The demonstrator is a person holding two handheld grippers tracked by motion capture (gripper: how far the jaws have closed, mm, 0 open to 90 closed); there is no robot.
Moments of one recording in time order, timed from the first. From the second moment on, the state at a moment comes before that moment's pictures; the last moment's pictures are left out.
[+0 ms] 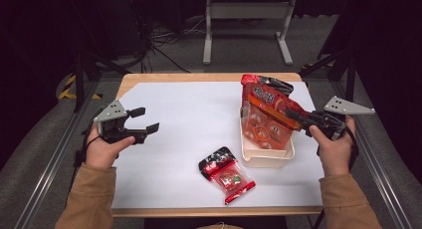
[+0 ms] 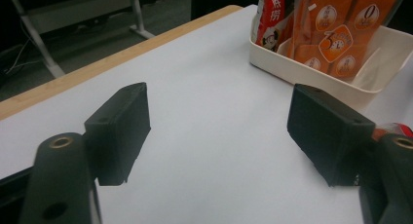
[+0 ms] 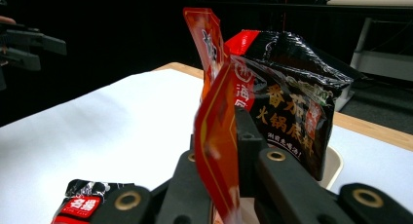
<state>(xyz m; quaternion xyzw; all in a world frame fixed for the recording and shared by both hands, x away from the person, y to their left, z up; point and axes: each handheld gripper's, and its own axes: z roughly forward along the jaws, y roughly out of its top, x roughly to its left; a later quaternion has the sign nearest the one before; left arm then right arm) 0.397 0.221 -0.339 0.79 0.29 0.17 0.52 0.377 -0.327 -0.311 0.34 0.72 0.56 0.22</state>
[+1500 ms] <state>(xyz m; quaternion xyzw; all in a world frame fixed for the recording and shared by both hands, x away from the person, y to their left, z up) 0.394 0.197 -0.353 0.80 0.28 0.15 0.52 0.337 -0.386 -0.312 0.40 0.73 0.48 0.28</state>
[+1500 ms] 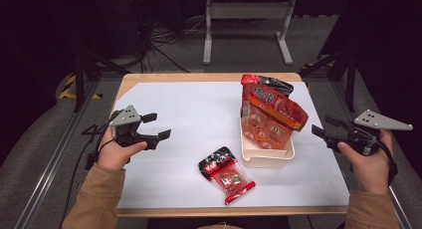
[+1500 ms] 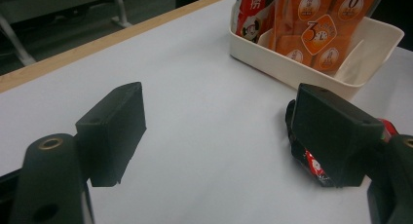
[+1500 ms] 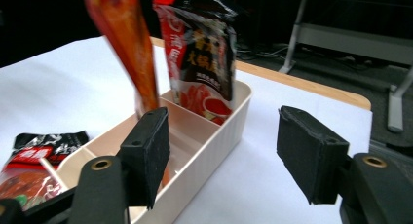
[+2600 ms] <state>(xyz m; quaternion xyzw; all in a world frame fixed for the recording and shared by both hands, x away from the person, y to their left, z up) 0.386 0.147 -0.391 0.82 0.26 0.06 0.50 0.359 -0.383 -0.339 0.42 0.74 0.45 0.27</state>
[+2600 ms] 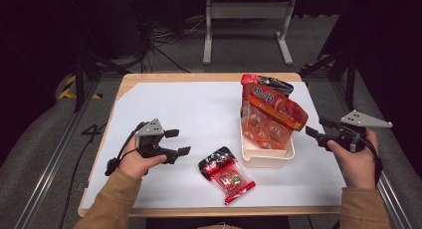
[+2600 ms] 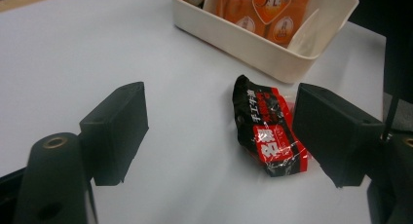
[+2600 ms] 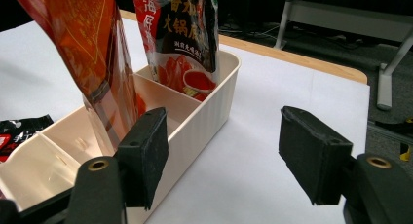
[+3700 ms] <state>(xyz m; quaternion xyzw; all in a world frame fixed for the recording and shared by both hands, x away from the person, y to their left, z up) 0.383 0.093 -0.440 0.87 0.22 -0.01 0.44 0.365 -0.381 -0.349 0.44 0.73 0.45 0.26</state>
